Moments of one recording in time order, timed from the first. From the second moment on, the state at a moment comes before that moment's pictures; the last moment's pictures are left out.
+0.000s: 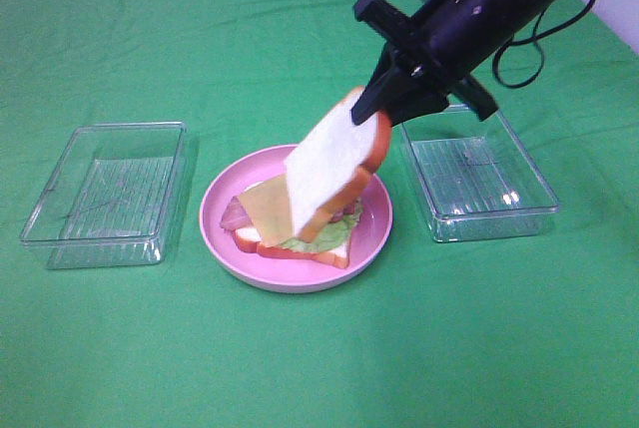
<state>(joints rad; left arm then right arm) -0.39 0.00 -0.50 -0.01 1.05 0.01 0.27 1.95 -1.44 0.76 1.01 -0.16</state>
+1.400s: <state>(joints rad) -0.39 0.00 -0.50 -0.01 1.05 0.01 0.31 2.00 -1.16 1.13 0.74 -0.50</state>
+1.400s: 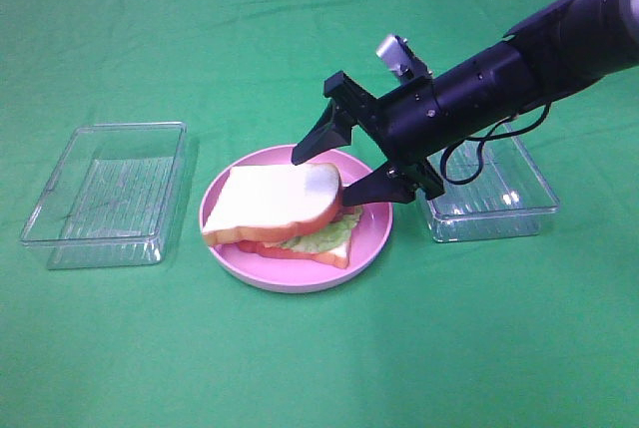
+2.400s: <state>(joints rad) -0.39 0.00 -0.50 -0.01 1.05 0.01 0.31 1.12 -0.94 0.21 1.03 -0.04</state>
